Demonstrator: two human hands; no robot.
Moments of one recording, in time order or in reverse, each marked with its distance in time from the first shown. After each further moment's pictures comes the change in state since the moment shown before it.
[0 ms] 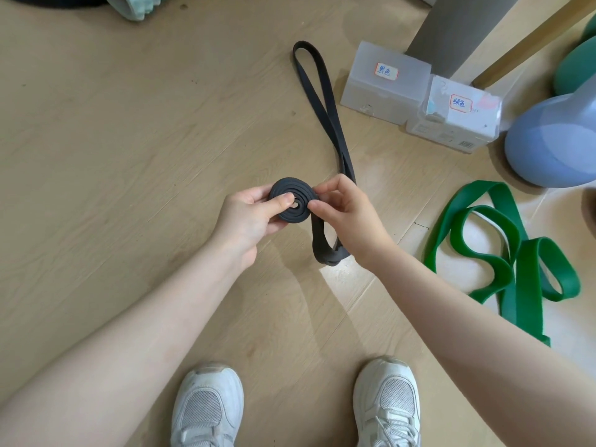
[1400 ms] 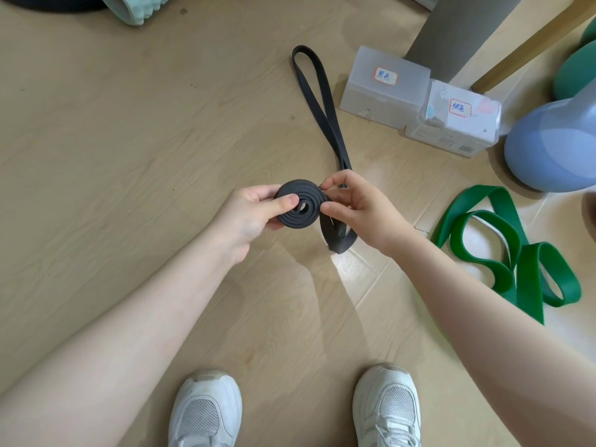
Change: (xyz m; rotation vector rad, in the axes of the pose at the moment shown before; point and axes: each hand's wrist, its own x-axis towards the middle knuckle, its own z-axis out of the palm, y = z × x) left_hand 0.009 0.012 -0.003 0.134 -0.182 -0.005; right_hand 0.011 -0.008 -0.030 -0.162 -0.181 -0.082
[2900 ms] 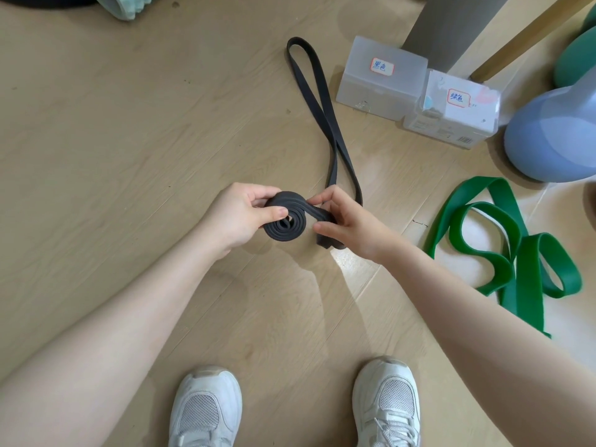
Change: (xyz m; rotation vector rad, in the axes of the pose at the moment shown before) left_hand 0.002 -0.006 -0.011 0.365 -0.047 0.118; right_hand -0.005 0.030 0.008 -0.043 -0.148 0.049
